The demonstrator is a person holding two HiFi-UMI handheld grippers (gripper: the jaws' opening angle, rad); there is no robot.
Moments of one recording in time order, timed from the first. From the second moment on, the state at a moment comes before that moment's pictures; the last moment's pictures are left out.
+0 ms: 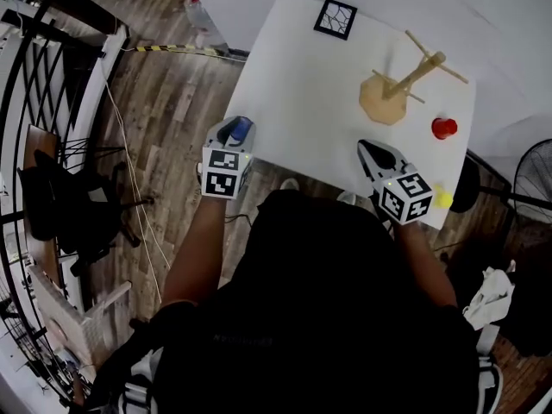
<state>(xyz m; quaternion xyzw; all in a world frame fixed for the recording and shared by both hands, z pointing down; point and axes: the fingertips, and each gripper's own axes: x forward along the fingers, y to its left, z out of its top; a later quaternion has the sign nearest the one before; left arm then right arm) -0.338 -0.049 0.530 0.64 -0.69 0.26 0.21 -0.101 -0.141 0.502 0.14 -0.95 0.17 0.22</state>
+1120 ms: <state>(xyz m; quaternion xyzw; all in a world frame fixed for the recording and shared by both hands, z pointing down) -0.379 -0.036 0.620 0.61 -0.66 0.33 0.30 -0.083 -0.138 0.499 0.19 -0.94 0.17 0.22</state>
